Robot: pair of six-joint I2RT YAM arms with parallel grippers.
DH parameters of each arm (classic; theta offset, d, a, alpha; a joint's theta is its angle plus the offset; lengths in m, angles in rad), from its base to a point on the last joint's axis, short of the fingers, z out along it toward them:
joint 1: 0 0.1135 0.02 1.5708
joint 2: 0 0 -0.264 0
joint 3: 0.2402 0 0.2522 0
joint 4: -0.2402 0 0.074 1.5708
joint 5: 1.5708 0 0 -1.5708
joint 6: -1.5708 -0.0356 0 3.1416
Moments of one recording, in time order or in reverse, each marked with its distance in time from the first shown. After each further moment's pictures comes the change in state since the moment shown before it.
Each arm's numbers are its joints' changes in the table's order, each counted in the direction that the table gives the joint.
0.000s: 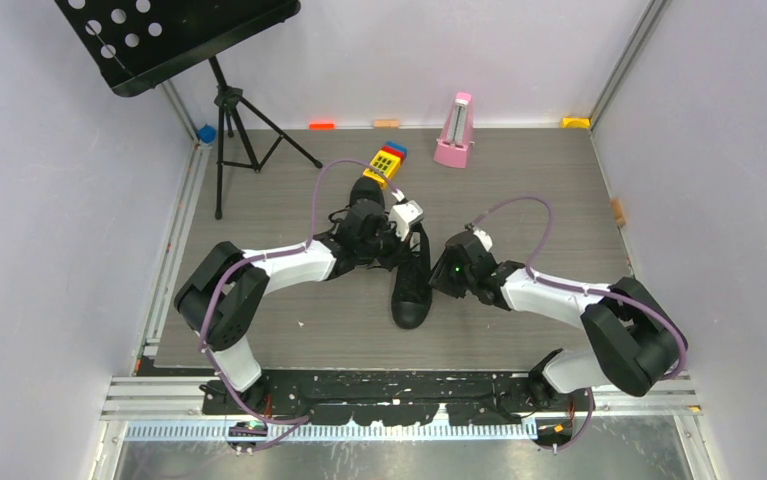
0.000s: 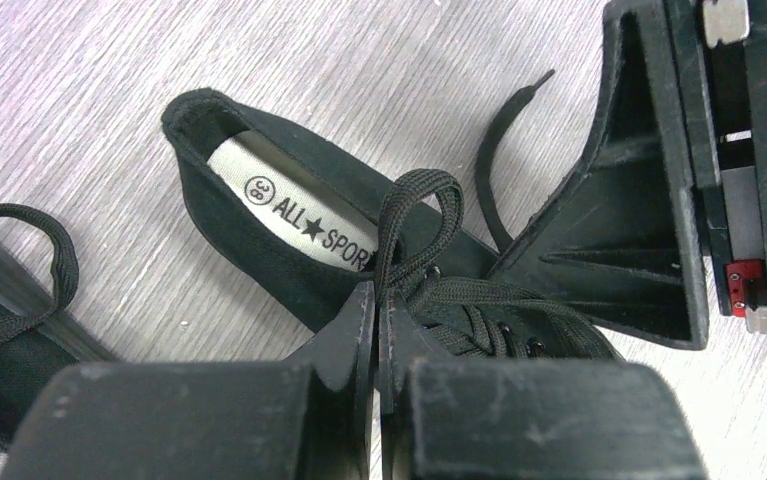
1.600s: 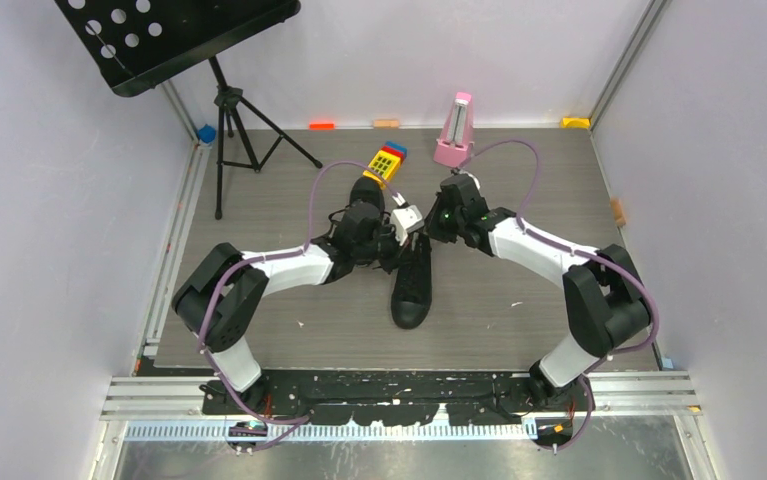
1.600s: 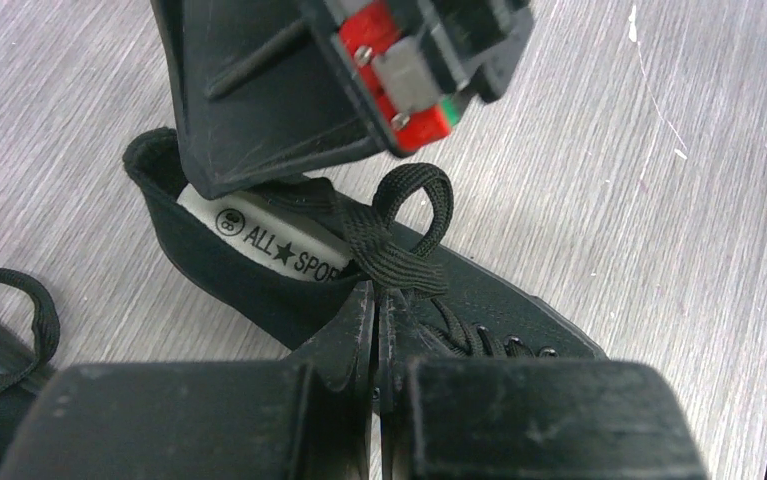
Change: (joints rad) left arm -0.002 0.012 -0.048 0.103 0.105 -0.058; right arm -0.119 -0.193 0.419 -0.102 -0.064 0.200
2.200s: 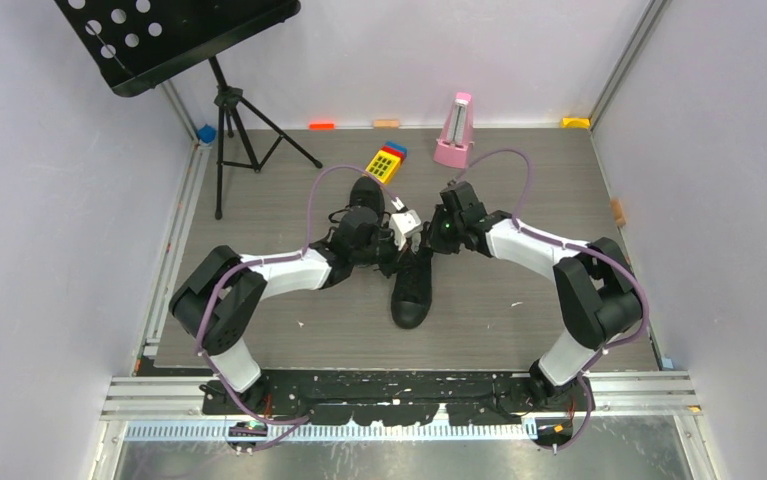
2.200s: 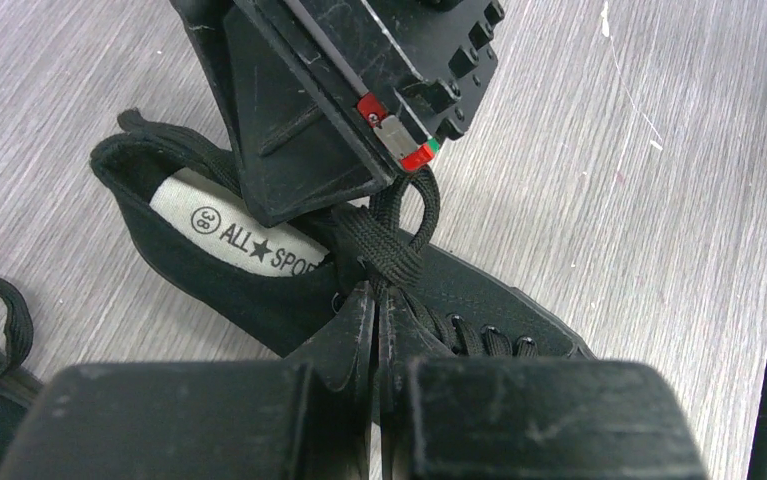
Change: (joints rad) left arm -0.008 0.020 -0.042 0.044 0.027 0.003; right arm -0.024 -0.064 -0.031 -0.039 -0.061 0.045
